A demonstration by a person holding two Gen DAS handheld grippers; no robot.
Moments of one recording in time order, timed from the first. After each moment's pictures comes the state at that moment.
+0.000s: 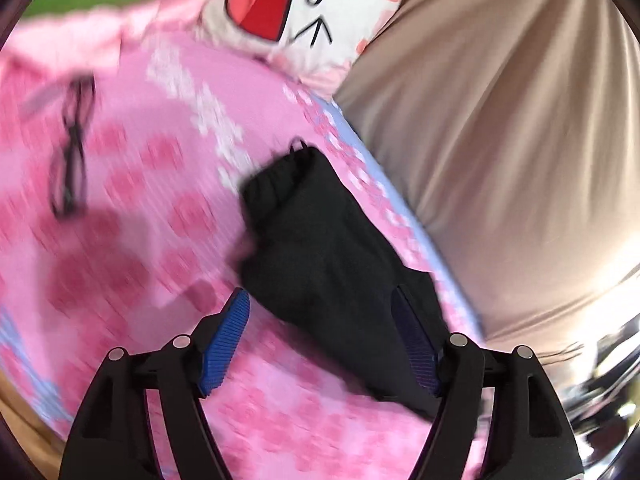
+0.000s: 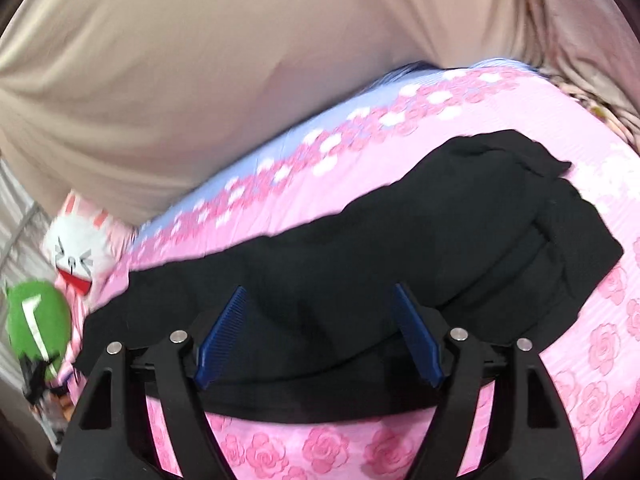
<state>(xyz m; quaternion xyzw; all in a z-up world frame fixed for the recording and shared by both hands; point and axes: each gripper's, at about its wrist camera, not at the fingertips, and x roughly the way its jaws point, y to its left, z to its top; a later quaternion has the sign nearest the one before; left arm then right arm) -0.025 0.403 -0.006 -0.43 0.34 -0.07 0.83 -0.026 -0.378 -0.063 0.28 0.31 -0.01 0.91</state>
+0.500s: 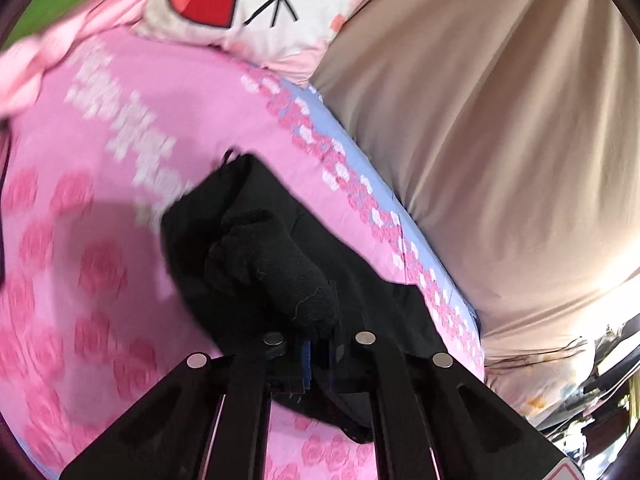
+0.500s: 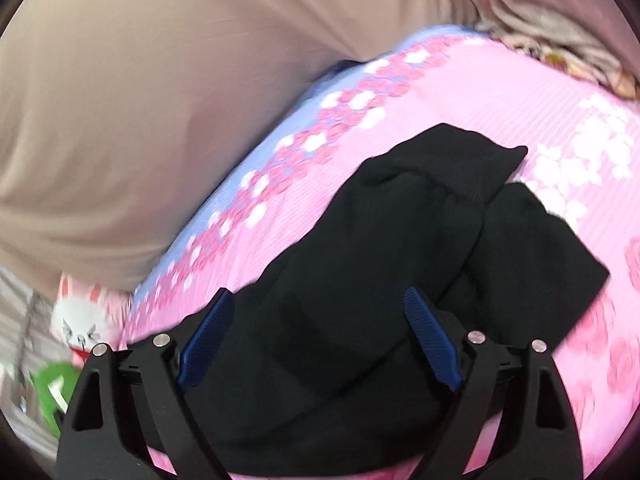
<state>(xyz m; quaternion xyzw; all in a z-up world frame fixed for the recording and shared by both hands) 0.059 0.377 0.023 -0.40 0.37 -0.09 0.83 0.005 -0.477 -0.090 0.41 0.31 -0.07 0.86</state>
